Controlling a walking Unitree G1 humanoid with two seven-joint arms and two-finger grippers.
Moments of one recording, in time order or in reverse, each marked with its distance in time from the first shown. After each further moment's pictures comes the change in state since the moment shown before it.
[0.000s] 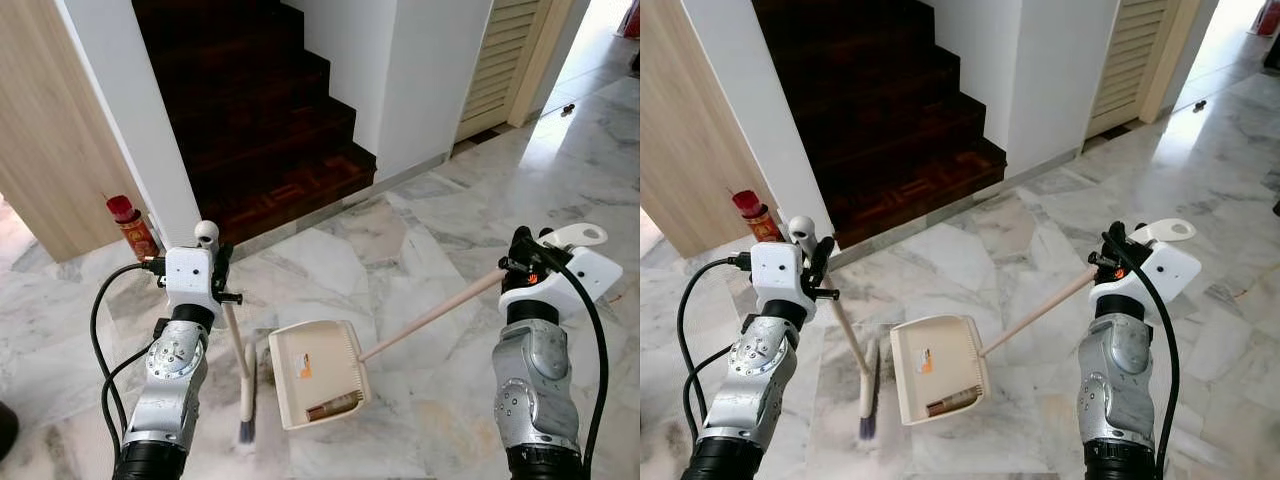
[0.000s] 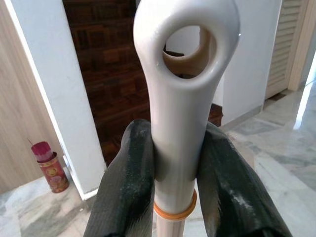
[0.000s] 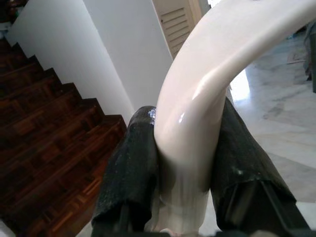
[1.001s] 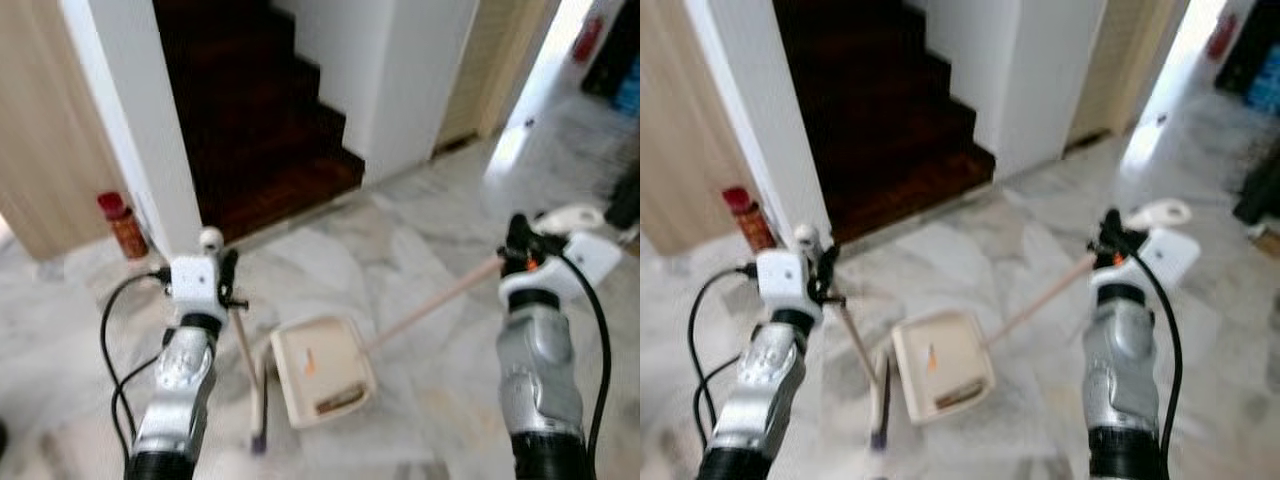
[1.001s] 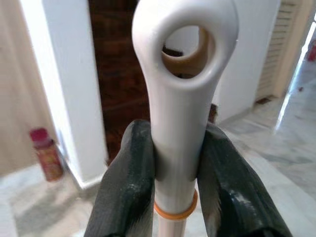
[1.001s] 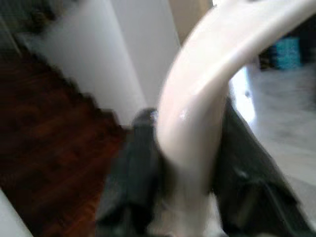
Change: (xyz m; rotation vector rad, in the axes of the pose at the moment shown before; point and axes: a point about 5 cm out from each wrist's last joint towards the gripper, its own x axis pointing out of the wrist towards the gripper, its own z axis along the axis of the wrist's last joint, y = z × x) left arm -0.002 -0.009 -0.002 -0.043 -0.001 0.014; right arm 0.023 0.016 0.024 -0.003 -0.070 0.094
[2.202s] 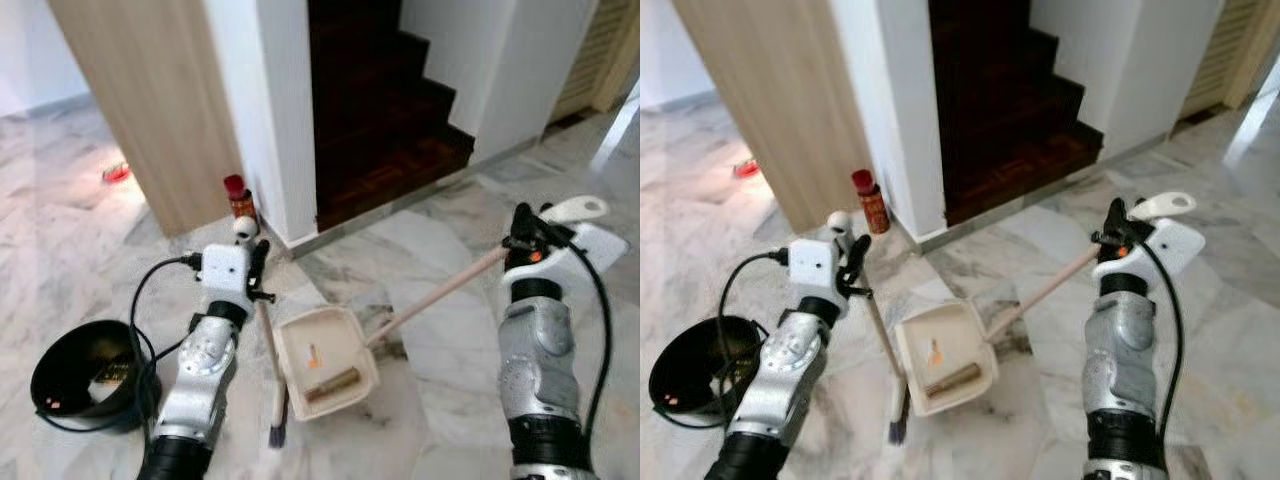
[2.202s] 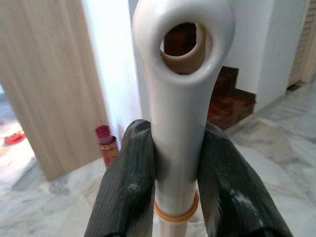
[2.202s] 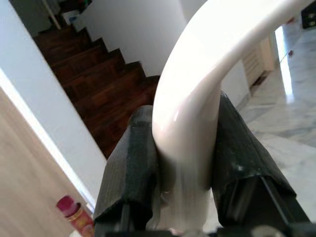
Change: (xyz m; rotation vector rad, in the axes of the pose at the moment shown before) left arm 0.005 -0.011 0.000 0.015 -0.003 -0.077; right arm -0.004 0.003 -0.021 0.019 0.047 0.016
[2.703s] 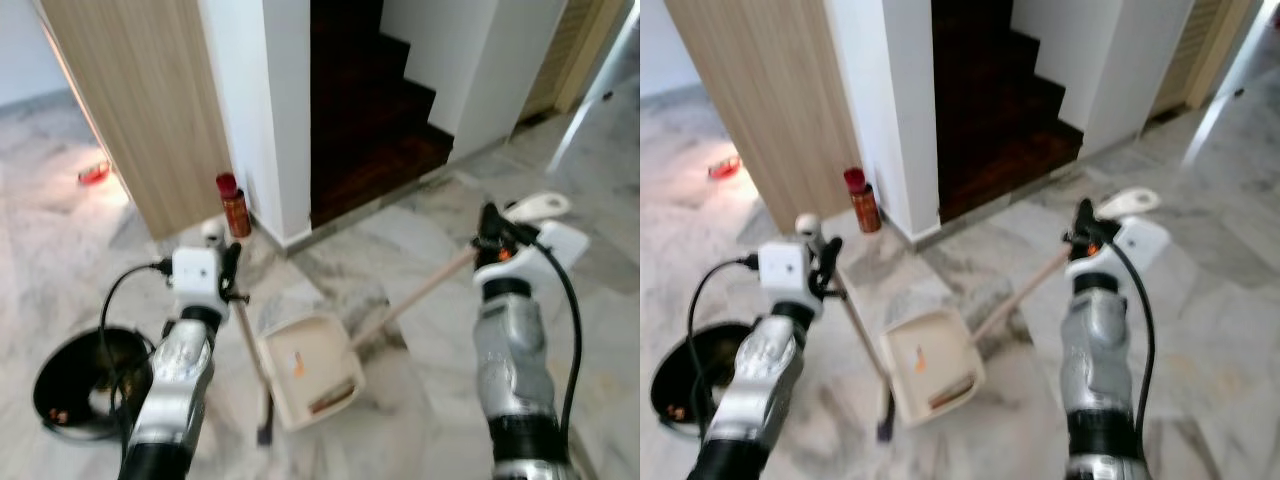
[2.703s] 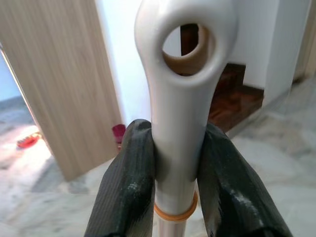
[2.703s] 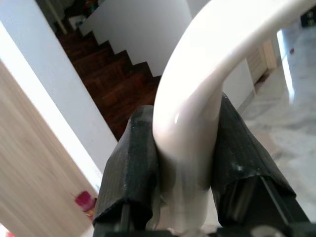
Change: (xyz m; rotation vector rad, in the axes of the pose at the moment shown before) left arm -0.003 0.017 0.000 0.046 0.000 0.026; right arm 0.000 0.017 -0.004 0.060 -0.009 0.032
